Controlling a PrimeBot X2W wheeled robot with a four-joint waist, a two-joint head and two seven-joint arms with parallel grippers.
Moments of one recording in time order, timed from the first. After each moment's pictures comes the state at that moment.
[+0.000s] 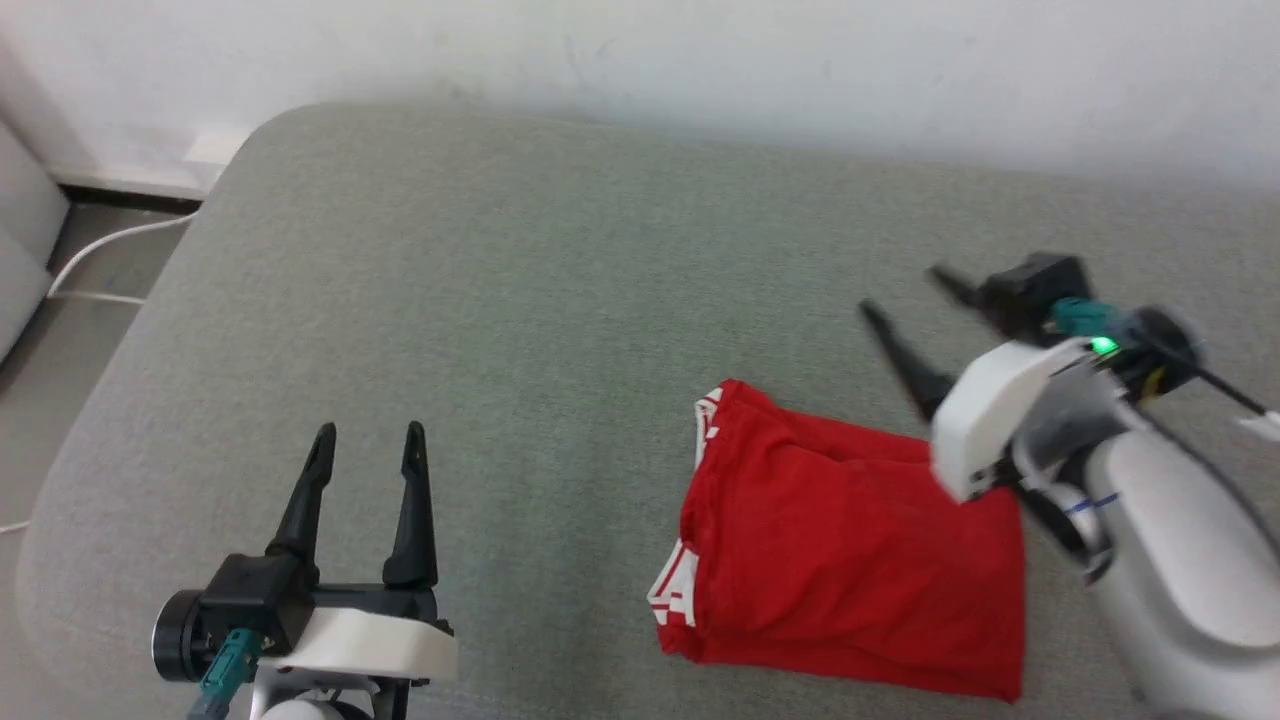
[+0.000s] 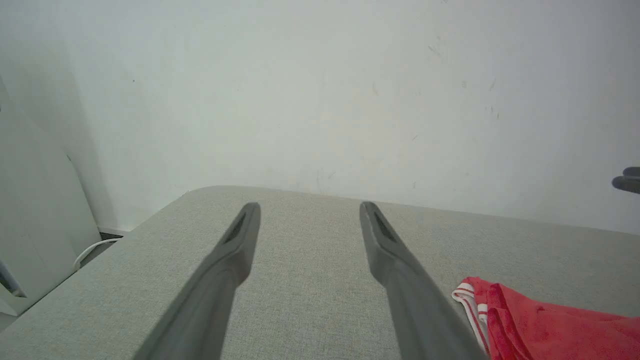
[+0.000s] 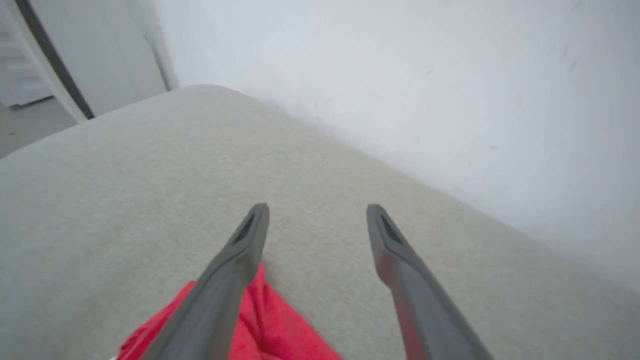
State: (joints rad) left arm 0.01 0.05 -0.01 -0.01 -0.13 -0.04 -0.26; right arm -0.48 -0.26 0.35 0.27 0.33 0.13 0.22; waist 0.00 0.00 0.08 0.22
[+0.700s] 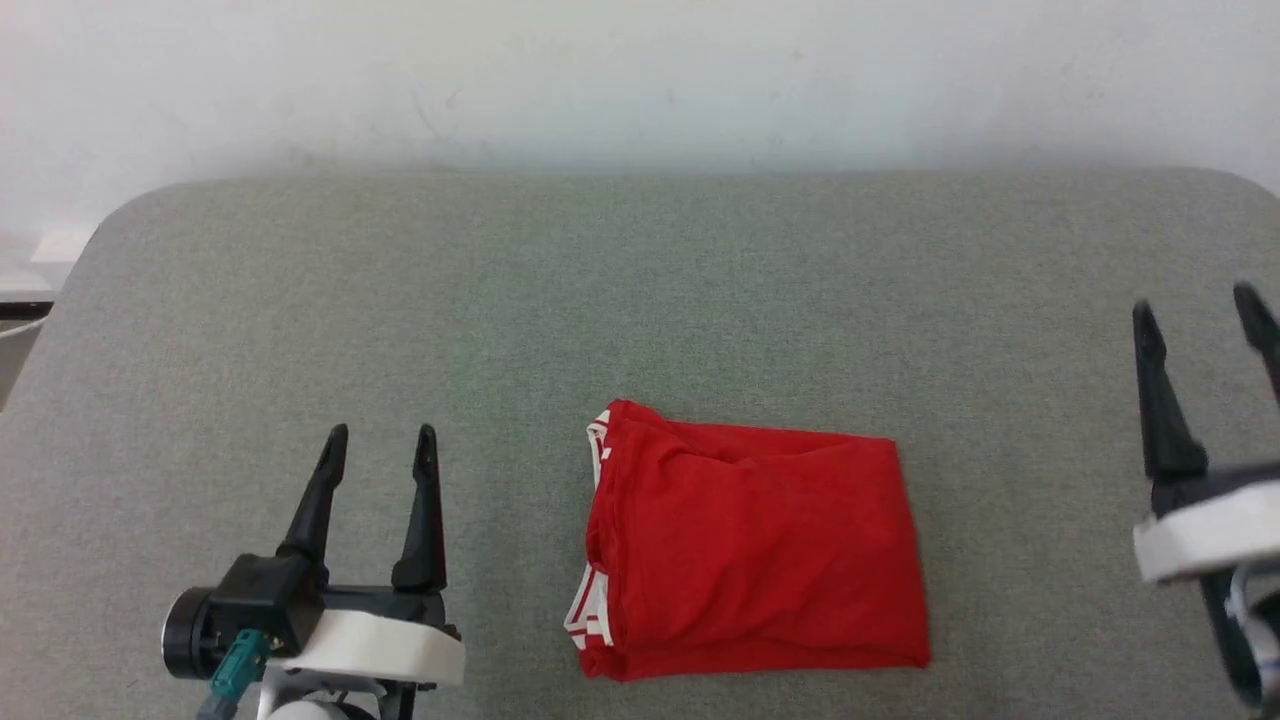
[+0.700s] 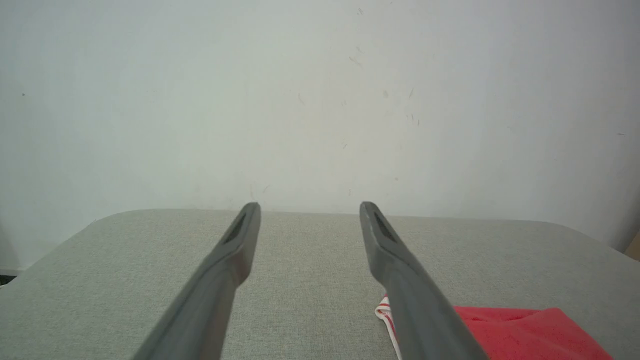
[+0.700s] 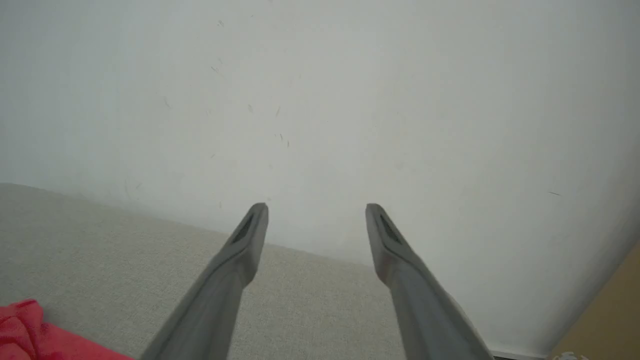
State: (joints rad) left arm 0.01 0.05 -0.01 -0.01 -0.13 -0.06 -0.26; right arm -0.14 -0.27 -0.09 -0.05 0.09 0.13 -0.10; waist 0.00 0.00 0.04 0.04
